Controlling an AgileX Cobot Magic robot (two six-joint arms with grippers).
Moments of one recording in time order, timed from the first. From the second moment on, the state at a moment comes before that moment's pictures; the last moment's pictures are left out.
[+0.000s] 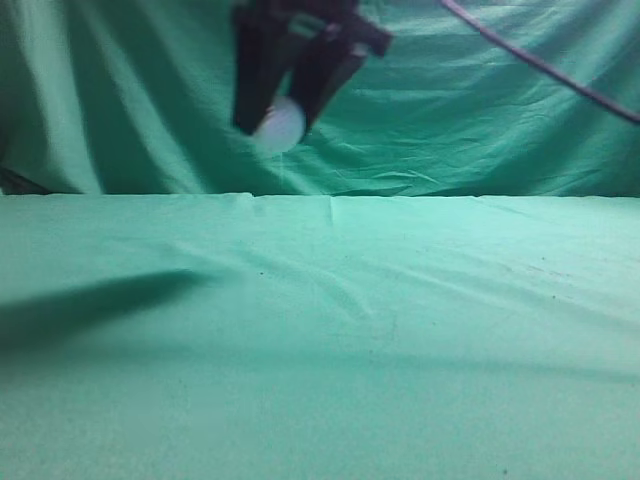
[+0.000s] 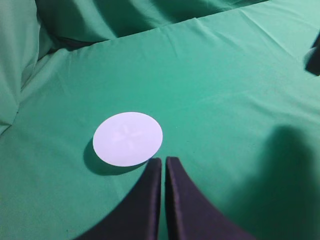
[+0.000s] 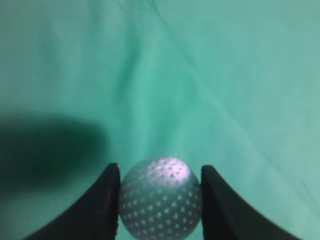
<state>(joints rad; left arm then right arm) -0.08 0.10 -0.40 -0.03 0.70 0.21 0.69 2.01 -1.68 0.20 0.98 -0.38</state>
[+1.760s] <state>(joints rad) -0.08 0.10 -0.39 -0.03 0.67 0.21 0.74 2.07 -2.10 0.04 1.20 -0.21</state>
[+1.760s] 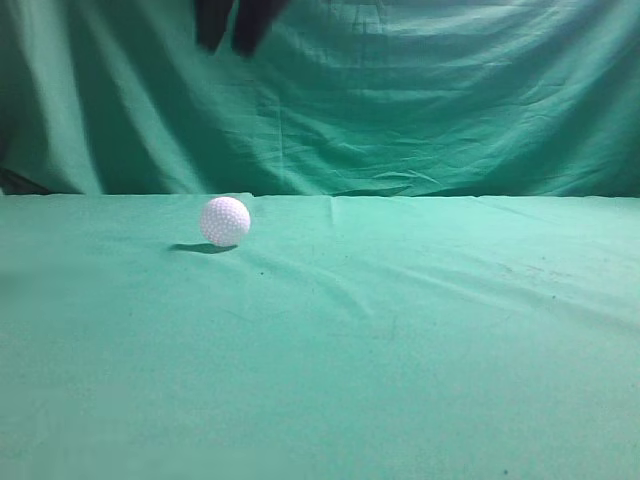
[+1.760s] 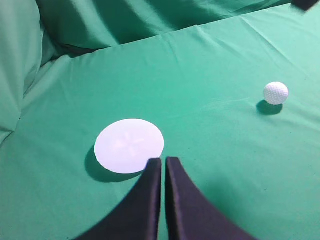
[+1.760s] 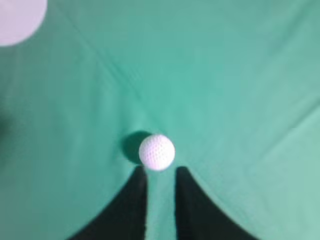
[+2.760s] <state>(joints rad) -0.08 0.10 -0.25 -0.27 0.56 0.40 0.74 1.12 -1.54 0.02 1.18 -0.05</state>
